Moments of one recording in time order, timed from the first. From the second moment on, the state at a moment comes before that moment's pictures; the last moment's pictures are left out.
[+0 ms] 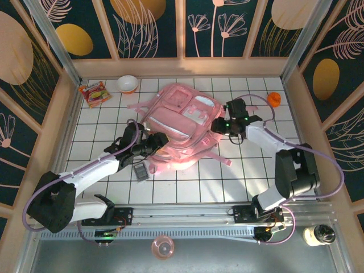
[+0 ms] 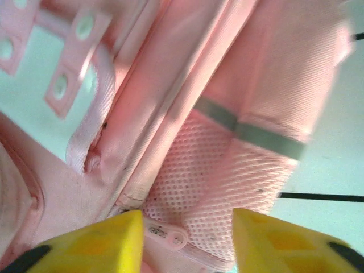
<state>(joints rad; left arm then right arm) -0.54 1.25 0.62 0.00 0.31 -1.09 0.34 1.49 0.98 -0.43 -0.18 0.48</state>
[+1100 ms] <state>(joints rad) -0.37 1.24 0.45 0.23 0.22 -1.07 0.41 1.37 0.74 -0.07 -0.36 0.66</state>
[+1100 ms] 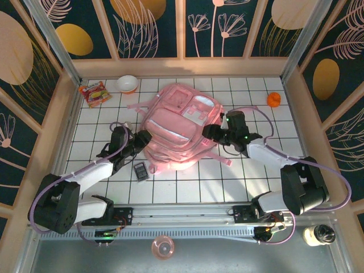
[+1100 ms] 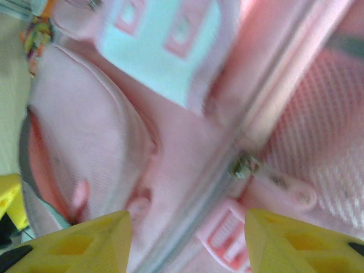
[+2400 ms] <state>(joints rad) -0.65 1.35 0.86 -0.15 0.34 0.64 0.33 0.78 0.64 -0.06 -0.09 0.37</state>
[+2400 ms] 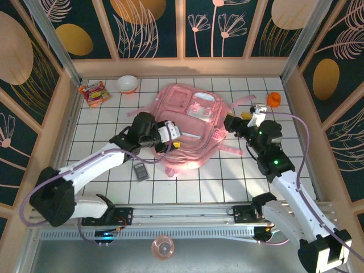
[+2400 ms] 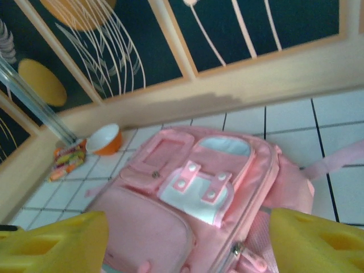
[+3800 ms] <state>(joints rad) -0.49 1.49 0.70 0.23 0.70 0.73 0.29 1.31 0.52 0.19 -0.69 -0.49</state>
